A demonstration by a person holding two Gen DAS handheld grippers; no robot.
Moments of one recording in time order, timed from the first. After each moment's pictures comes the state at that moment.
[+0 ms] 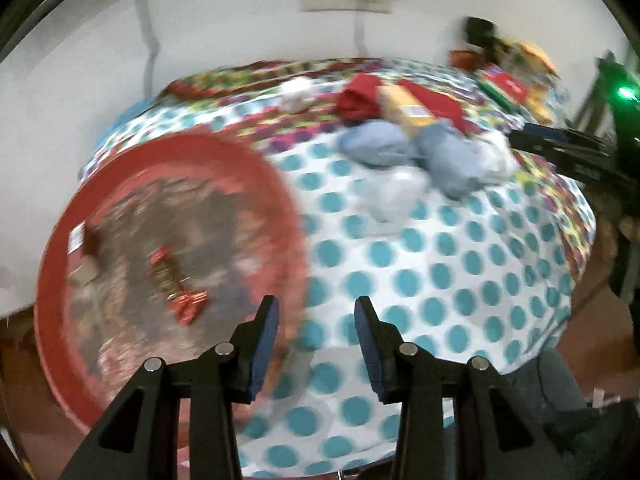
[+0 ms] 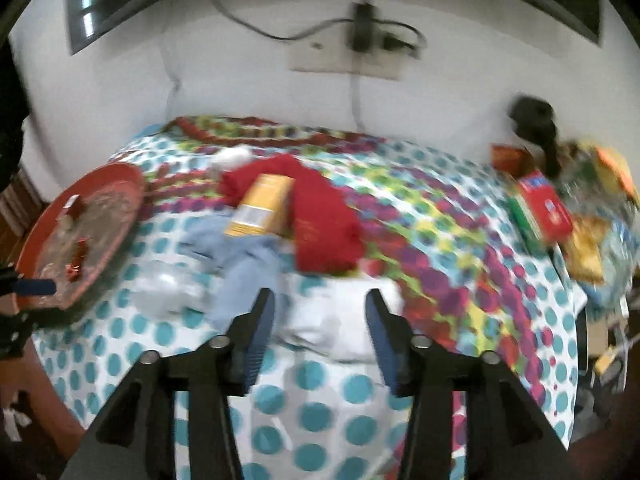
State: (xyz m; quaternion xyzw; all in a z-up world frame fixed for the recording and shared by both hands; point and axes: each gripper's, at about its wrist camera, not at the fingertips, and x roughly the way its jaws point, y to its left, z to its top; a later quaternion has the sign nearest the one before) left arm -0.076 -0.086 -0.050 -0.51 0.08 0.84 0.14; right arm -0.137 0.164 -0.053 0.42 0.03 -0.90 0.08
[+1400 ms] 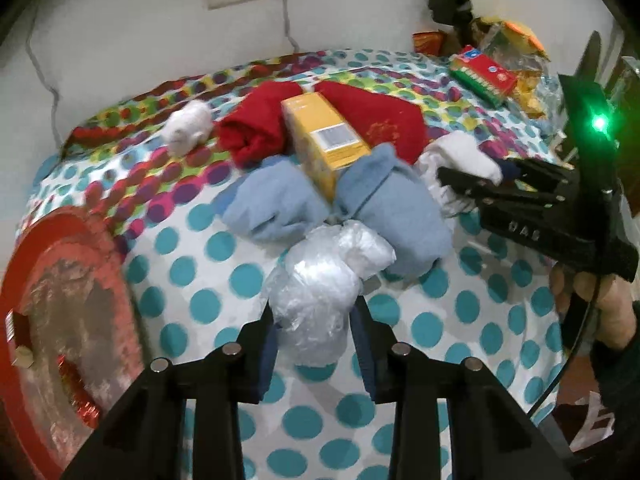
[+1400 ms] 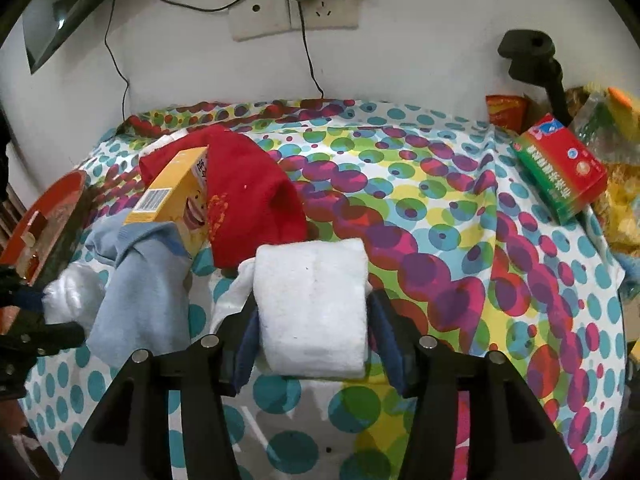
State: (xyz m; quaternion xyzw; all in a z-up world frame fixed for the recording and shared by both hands) left arm -0.148 0.014 -0.083 -0.52 0.10 0.83 0.16; right arm -0.181 0.190 -0.112 0.42 0.00 -0.90 0.08
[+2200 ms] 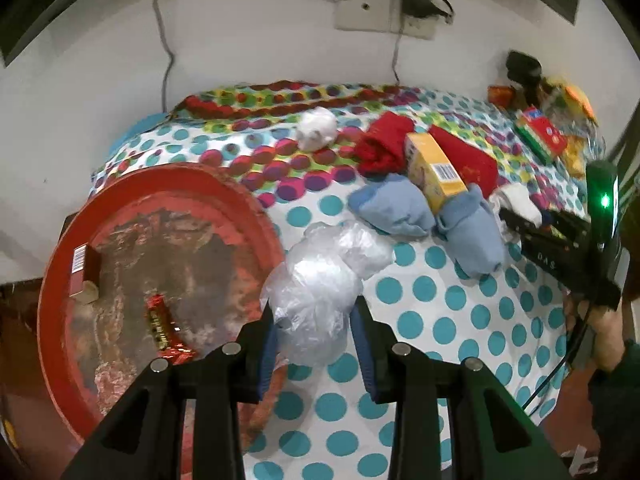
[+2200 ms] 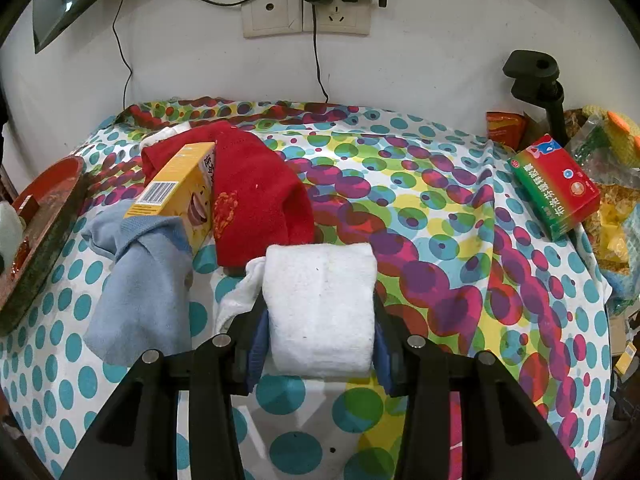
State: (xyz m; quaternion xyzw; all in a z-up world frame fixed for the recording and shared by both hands) left arm -0.125 -0.072 -0.035 -0.51 0.03 0.86 0.06; right arm -0.180 0.182 -0.110 0.42 0.03 -0.91 0.07
